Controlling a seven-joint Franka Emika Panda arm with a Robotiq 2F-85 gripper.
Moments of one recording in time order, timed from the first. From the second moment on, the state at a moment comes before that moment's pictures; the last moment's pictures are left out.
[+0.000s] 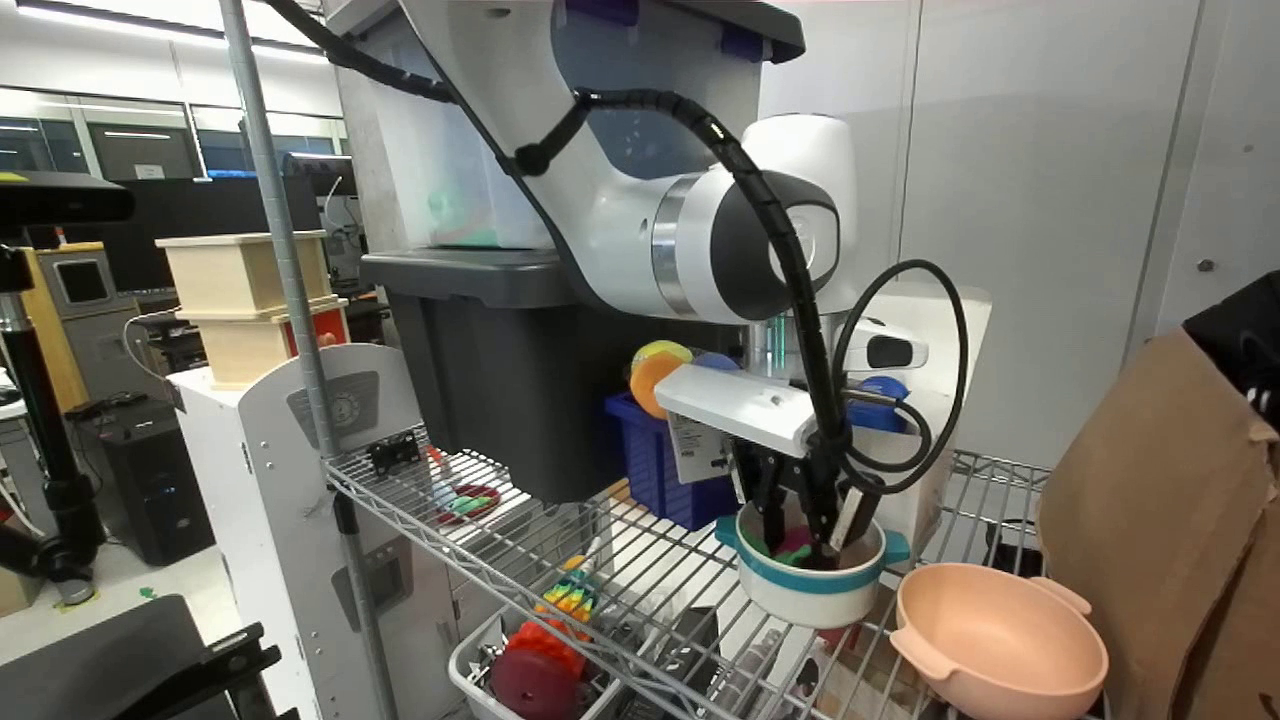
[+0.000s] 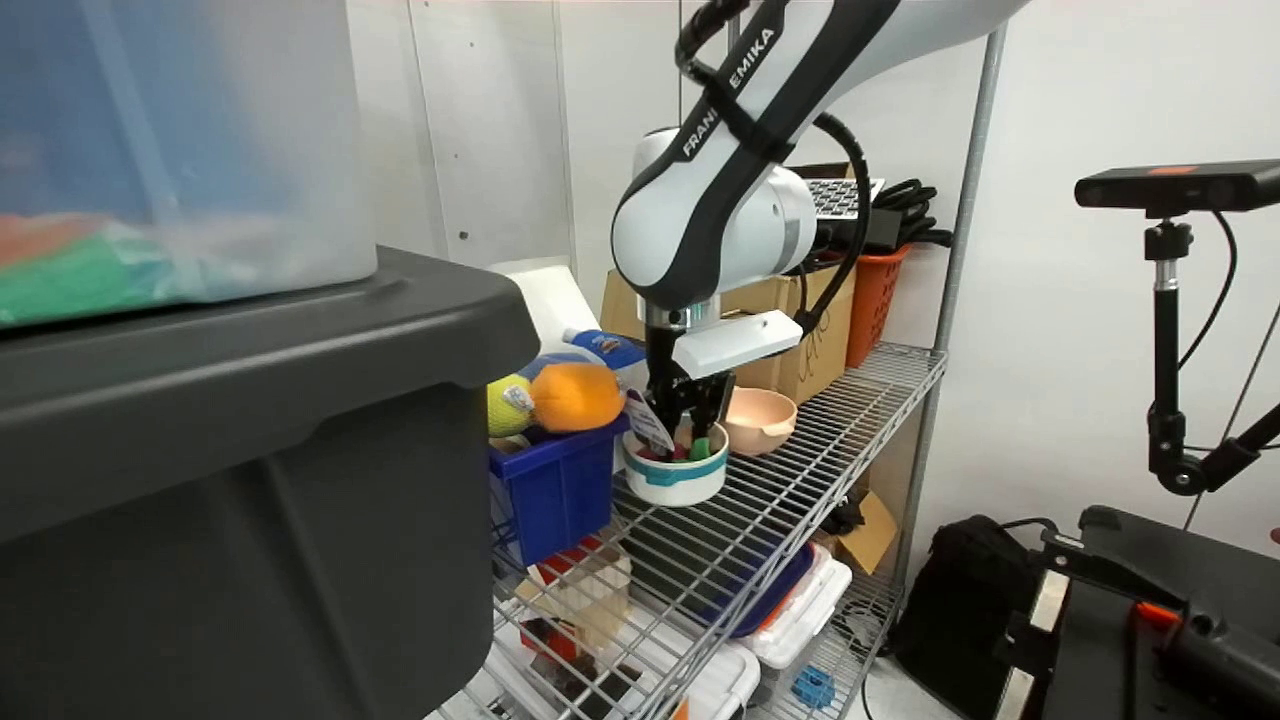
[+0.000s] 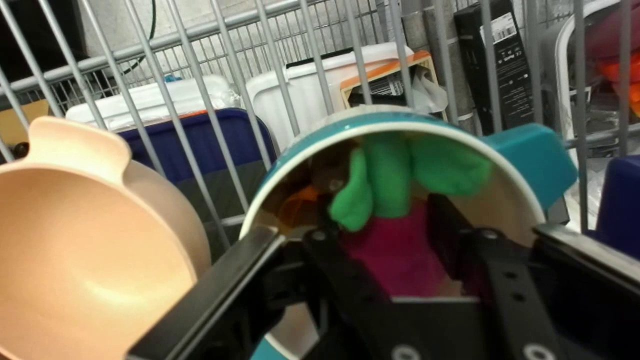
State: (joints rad) arm -0.02 0.93 -0.07 -1.49 0.00 2.43 0.10
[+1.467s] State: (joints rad) arm -0.03 0.68 -0.06 -1.64 0.00 2.43 0.05
